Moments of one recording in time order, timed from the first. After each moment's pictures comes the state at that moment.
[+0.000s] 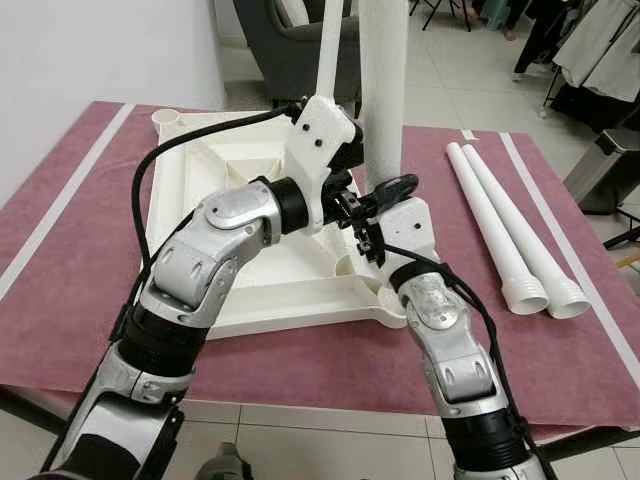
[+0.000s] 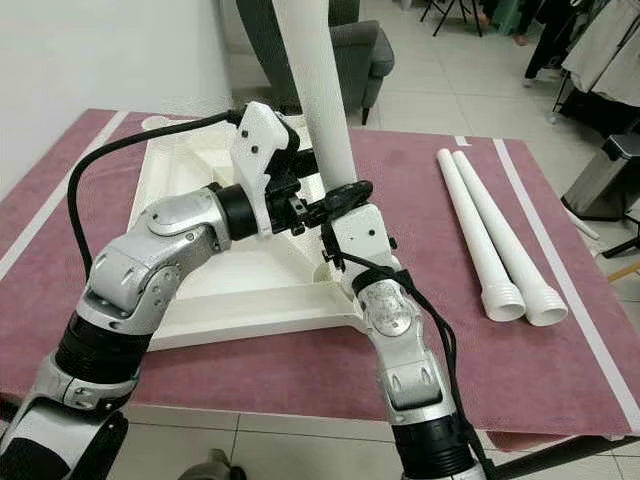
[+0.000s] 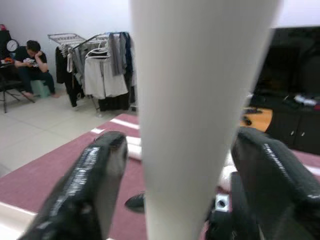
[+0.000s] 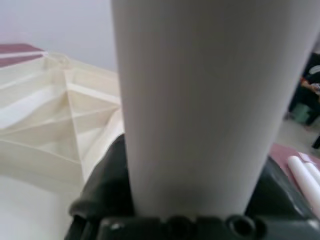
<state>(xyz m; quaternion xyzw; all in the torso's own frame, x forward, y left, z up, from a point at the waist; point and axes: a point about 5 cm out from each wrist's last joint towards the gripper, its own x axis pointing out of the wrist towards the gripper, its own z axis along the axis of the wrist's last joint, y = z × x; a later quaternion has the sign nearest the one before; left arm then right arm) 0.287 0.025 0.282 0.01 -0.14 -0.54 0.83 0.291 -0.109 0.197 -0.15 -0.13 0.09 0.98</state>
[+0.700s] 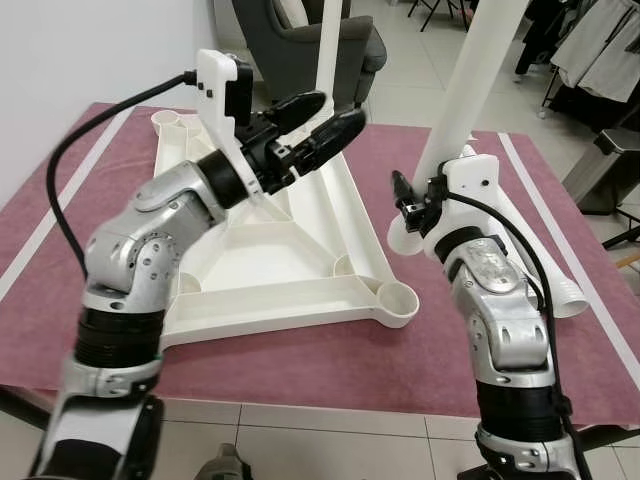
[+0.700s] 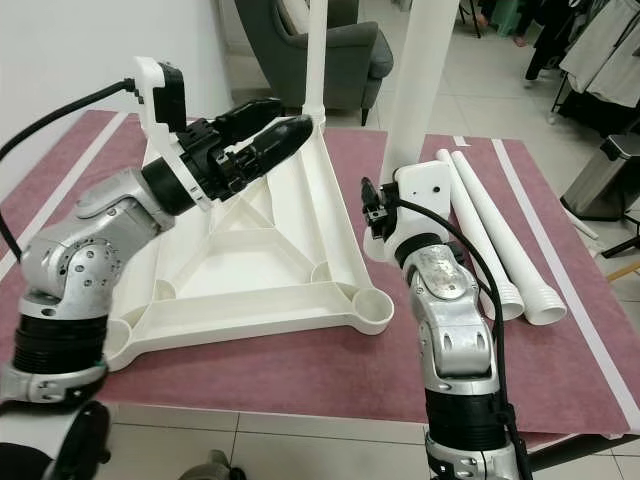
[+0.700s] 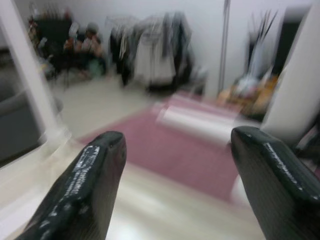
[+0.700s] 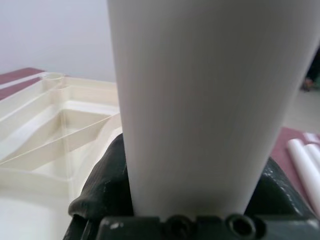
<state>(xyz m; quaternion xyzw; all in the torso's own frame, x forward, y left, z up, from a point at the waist) 0.317 0.099 0.267 0.08 -0.09 -0.43 0.89 0.292 -0.152 0.230 -0.08 -0.09 0.12 0.99</state>
